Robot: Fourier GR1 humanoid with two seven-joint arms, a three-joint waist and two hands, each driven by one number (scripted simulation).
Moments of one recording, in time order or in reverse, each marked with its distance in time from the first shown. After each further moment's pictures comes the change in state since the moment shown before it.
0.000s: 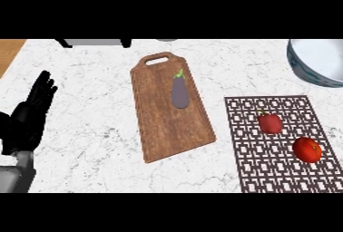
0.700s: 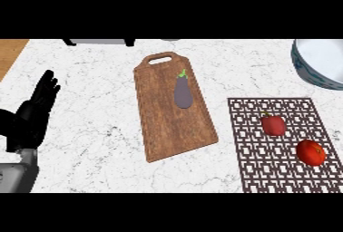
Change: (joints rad) left arm -0.018 -0.030 0.021 0.036 -0.027 -0.037 -0.018; right arm -0.225 -0.151 0.211 -0.033 0.209 0.152 0.189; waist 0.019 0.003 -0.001
